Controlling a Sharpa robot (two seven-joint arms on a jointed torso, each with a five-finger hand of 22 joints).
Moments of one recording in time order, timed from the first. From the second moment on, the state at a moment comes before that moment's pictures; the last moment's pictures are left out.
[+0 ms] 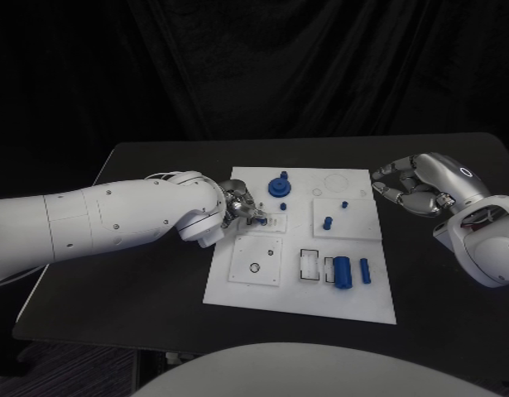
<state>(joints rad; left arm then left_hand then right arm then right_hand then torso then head) 1.24 -0.68 -0.21 1.46 -0.83 -0.19 -0.47 1.23 0.03 0.37 0.08 0.27 0.80 0.08 0.58 0.59 1.46 0.01 1.57 1.31 1.47 -0.04 1.57 1.31 0.08 1.34 0.07 1.41 1.28 1.27 -1.08 -0.25 1.73 -1.47 -0.68 -0.14 1.42 -0.04 0.25 0.24 0.38 0.94 0.13 0.11 0.26 1.46 0.04 1.55 1.31 1.47 -0.02 1.57 1.31 0.06 1.42 0.09 1.27 1.31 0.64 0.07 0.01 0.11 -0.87</state>
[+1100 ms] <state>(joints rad) 1.23 -0.68 -0.21 1.45 -0.83 -0.18 -0.47 1.23 0.03 0.37 0.08 0.27 0.80 0.08 0.58 0.63 1.46 0.01 1.57 1.31 1.47 -0.04 1.57 1.31 0.08 1.34 0.07 1.41 1.28 1.27 -1.08 -0.25 1.73 -1.47 -0.66 -0.15 1.43 -0.05 0.25 0.24 0.38 0.94 0.13 0.10 0.25 1.47 0.04 1.55 1.31 1.47 -0.02 1.57 1.31 0.06 1.42 0.09 1.26 1.31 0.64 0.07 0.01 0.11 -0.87</state>
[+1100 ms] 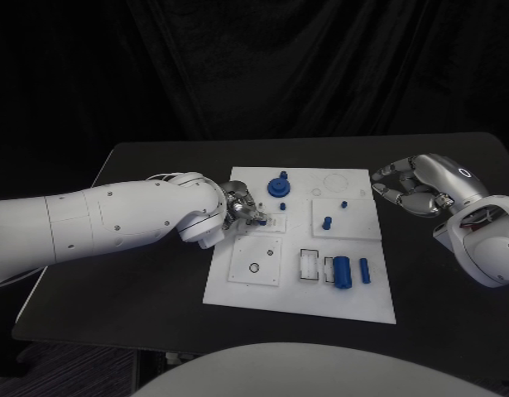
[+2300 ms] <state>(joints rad) 1.23 -0.68 -0.21 1.44 -0.83 -0.13 -0.48 1.03 -0.02 0.17 0.25 0.07 0.81 0.09 0.47 0.61 1.46 0.02 1.56 1.31 1.47 -0.03 1.57 1.31 0.08 1.31 0.08 1.37 1.26 1.27 -1.08 -0.25 1.73 -1.47 -0.64 -0.16 1.43 -0.05 0.25 0.24 0.38 0.94 0.13 0.10 0.25 1.46 0.04 1.55 1.31 1.47 -0.02 1.57 1.31 0.06 1.42 0.09 1.26 1.31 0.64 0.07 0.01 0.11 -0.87</state>
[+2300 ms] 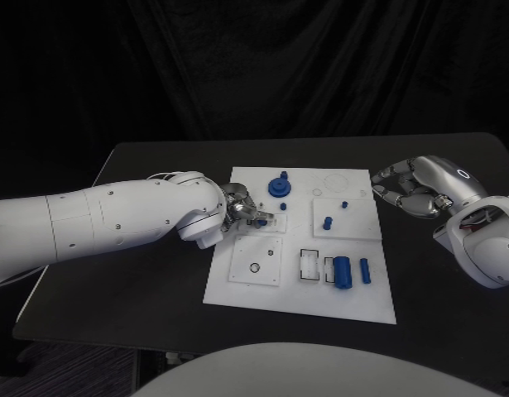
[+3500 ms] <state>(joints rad) 1.22 -0.67 -0.21 1.42 -0.83 -0.11 -0.40 0.99 0.14 -0.01 0.29 0.22 0.81 0.09 0.54 0.76 1.47 0.03 1.56 1.31 1.47 -0.03 1.57 1.31 0.08 1.33 0.08 1.37 1.31 1.27 -1.08 -0.25 1.73 -1.47 -0.63 -0.17 1.43 -0.05 0.25 0.24 0.39 0.94 0.13 0.10 0.25 1.46 0.04 1.55 1.31 1.47 -0.02 1.57 1.31 0.06 1.42 0.09 1.25 1.31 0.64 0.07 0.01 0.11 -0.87</state>
